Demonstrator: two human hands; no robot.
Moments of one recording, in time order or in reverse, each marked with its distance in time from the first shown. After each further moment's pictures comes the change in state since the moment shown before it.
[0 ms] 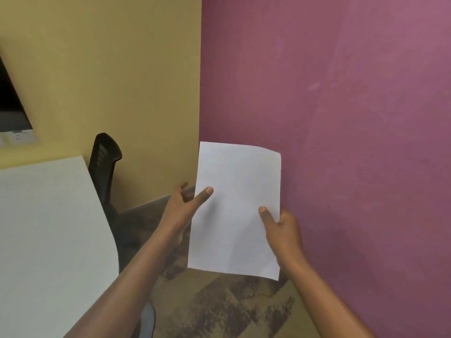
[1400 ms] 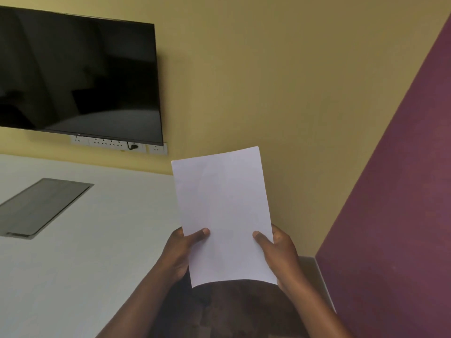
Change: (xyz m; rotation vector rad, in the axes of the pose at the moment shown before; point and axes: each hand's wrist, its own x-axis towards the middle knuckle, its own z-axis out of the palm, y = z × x) left_hand 0.478 -0.101 -0.256 -0.550 0.601 -0.034; right_hand 0.483 0.021 0.538 0.087 -0.857 0.009
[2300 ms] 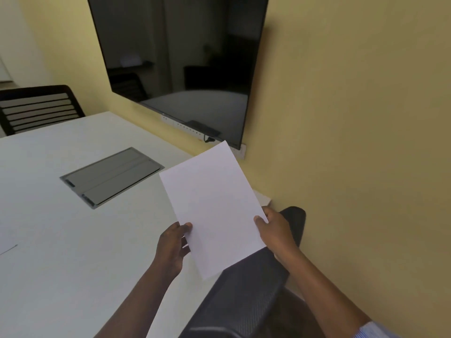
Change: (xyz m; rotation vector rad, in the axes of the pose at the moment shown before) left_hand 0.228 0.020 -0.156 -0.205 0.748 0.010; right_hand 0.354 -0.003 0.234 -0.351 -0.561 -0.143
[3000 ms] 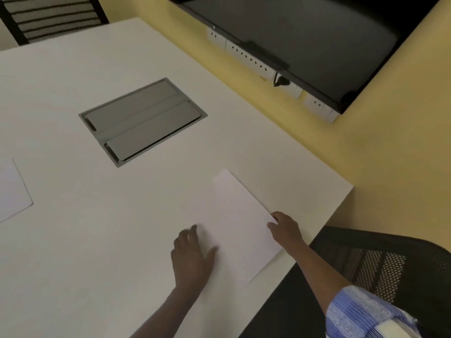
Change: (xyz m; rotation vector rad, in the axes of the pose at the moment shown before) left_hand 0.155 -0.104 -0.113 1.337 0.372 0.116; right_hand 0.193 0.112 0.215 -0.465 -0.399 0.249
